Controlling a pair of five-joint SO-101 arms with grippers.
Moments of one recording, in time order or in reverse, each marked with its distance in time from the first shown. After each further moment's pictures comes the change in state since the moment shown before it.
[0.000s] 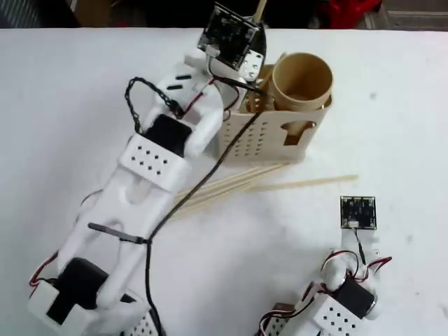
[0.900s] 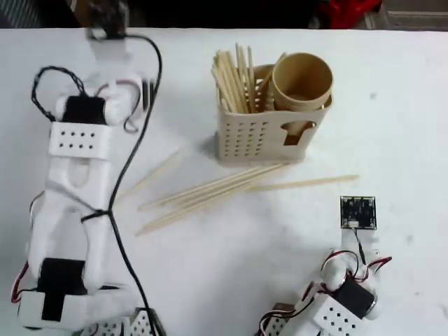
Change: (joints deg) left arm -25.8 0.6 2.0 38.8 7.3; right arm 0.0 0.0 0.0 0.0 0.0
